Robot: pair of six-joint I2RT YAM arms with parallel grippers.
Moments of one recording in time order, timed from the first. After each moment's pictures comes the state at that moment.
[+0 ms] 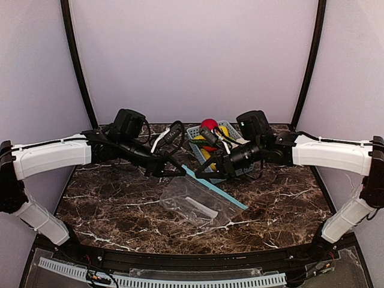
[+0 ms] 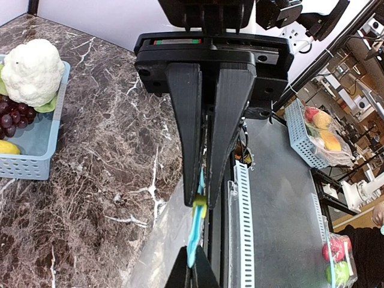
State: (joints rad) left arm -0.74 1.45 1.12 -0.29 0.87 -0.05; right arm 0.83 1.50 1.13 -0.20 -0.84 0.15
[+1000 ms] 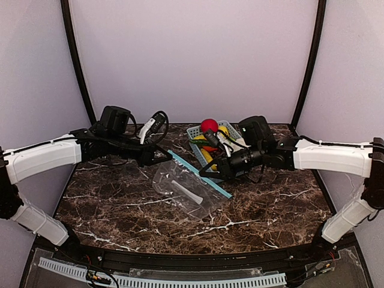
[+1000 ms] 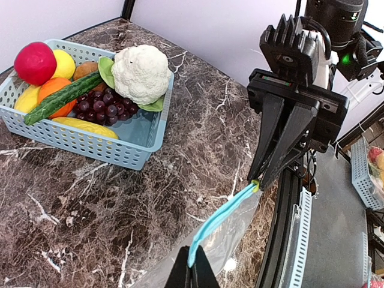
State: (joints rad) left arm -0.64 1.38 1.07 -0.28 0.60 -0.09; right arm 0.83 1.48 1.06 -0.18 -0.61 0.19
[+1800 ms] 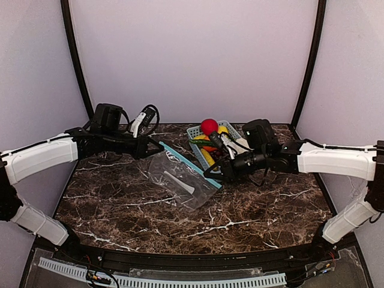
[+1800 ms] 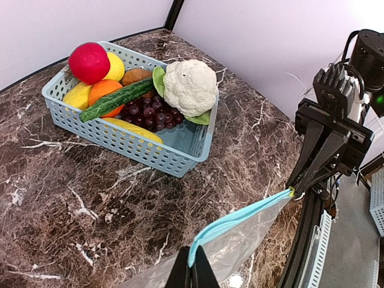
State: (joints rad) left arm -0.56 1.35 1.06 -0.25 0.52 -0.13; right arm 0.83 1.44 1.00 -0.17 -0.52 0.22
